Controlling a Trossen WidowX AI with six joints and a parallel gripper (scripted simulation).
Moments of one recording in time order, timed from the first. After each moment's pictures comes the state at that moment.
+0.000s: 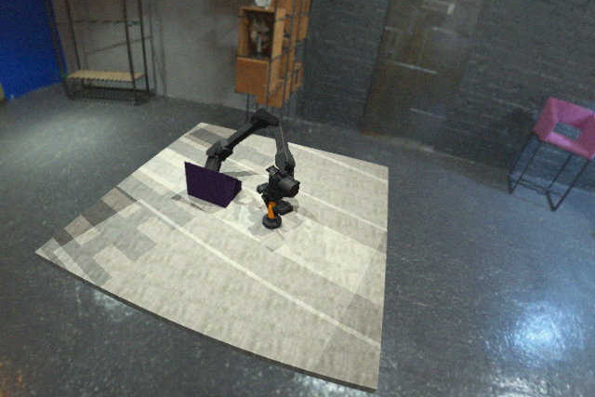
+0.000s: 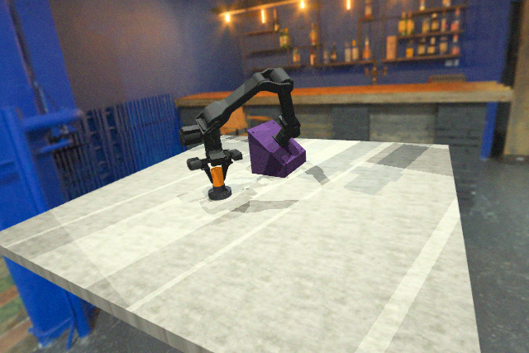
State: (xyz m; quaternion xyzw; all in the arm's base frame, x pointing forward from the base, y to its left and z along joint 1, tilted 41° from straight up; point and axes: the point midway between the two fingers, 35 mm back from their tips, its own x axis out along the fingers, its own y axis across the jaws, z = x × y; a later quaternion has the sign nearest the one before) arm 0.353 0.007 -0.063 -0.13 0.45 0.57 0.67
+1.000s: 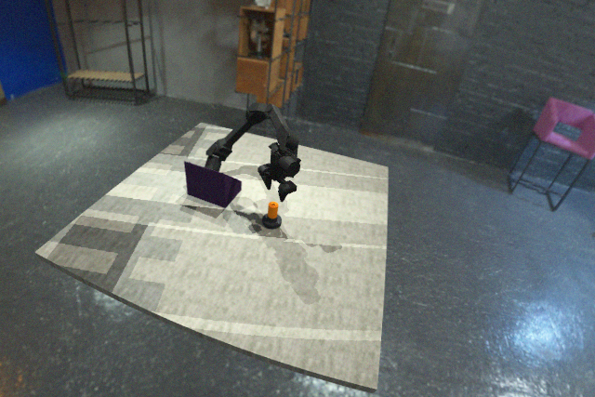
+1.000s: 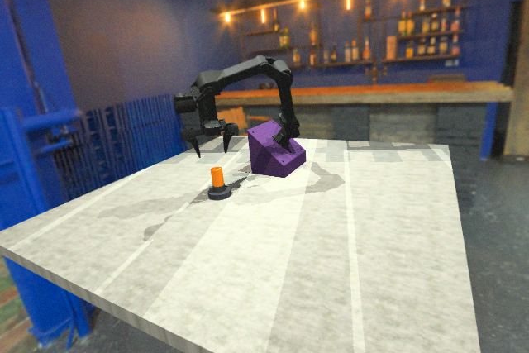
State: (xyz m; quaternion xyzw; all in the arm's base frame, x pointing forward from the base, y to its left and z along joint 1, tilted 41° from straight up) arm 0.362 -0.059 0.011 -0.14 0.45 0.56 0.68
